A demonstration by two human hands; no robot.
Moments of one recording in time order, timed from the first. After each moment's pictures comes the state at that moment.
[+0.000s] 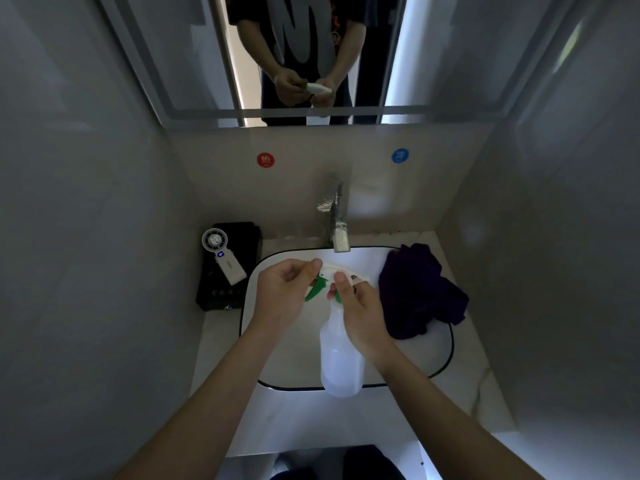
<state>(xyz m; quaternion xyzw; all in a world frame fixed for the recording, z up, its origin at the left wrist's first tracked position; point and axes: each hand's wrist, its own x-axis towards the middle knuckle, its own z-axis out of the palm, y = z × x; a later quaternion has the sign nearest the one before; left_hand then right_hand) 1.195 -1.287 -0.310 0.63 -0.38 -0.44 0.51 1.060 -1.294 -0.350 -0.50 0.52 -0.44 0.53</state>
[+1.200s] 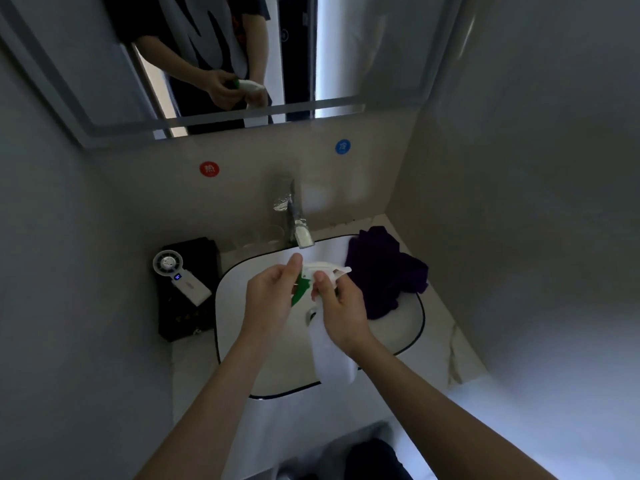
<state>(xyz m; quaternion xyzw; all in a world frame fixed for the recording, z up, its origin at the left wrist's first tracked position) 1.191 -1.278 -0.304 0.60 -0.43 -0.51 0.45 1.069 -1.269 -0.341 -0.52 0.59 -0.47 0.41</state>
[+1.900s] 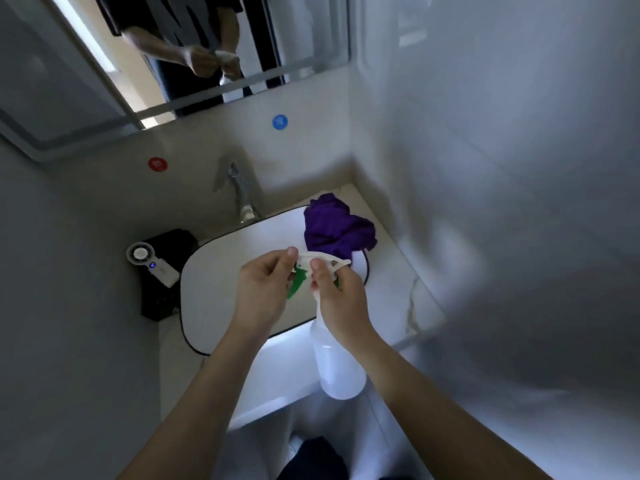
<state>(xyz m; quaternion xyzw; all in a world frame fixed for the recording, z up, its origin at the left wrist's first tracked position) 1.063 -1.199 -0.284 0.61 -0.52 -0.42 0.43 0.948 -1.178 -0.330 -0.41 0.57 -0.54 0.47</state>
